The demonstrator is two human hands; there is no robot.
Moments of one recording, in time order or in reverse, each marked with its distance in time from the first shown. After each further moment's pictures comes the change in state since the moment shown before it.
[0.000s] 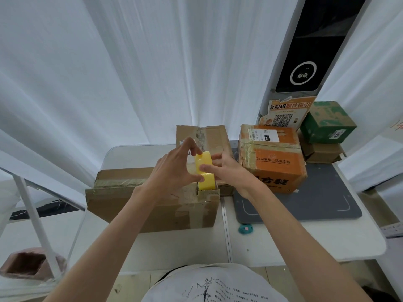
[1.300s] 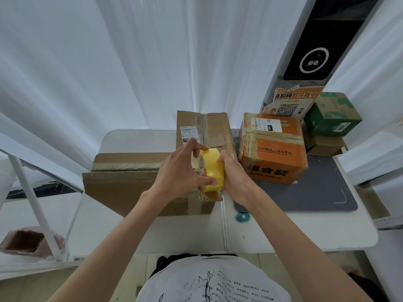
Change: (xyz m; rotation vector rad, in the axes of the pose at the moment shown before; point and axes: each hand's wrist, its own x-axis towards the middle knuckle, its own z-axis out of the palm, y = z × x) left_hand -0.027 0.011 0.023 -0.134 0.087 -0.080; right_hand -0.020 0.013 0.026 0.633 -0.023 0.167
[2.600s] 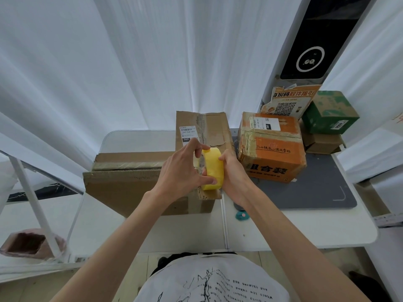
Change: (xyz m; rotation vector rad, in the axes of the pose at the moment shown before) left_hand -0.006 0.006 0.003 0.012 -0.003 0.005; right_hand -0.003 0.009 -0.003 0.146 -0.045 -0.021
